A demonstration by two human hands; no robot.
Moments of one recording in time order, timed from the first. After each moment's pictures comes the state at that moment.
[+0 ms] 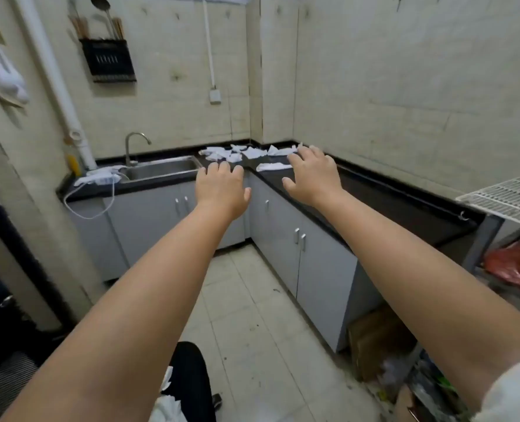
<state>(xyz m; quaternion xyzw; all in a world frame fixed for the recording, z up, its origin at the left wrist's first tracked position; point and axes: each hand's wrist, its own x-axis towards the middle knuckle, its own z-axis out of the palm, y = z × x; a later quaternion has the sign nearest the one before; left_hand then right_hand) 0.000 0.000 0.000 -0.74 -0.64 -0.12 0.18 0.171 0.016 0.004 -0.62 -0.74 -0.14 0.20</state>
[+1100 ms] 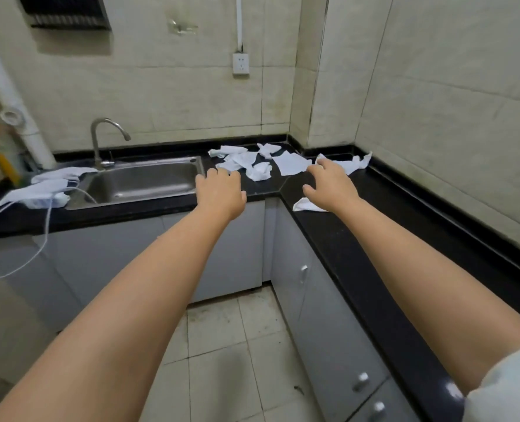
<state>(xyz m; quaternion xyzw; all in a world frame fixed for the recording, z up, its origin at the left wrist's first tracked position) -0.046 0.716 -0.056 -0.67 -0.73 -0.04 0.12 0.150 0.758 -0.057 -0.60 -0.78 0.00 0.18</state>
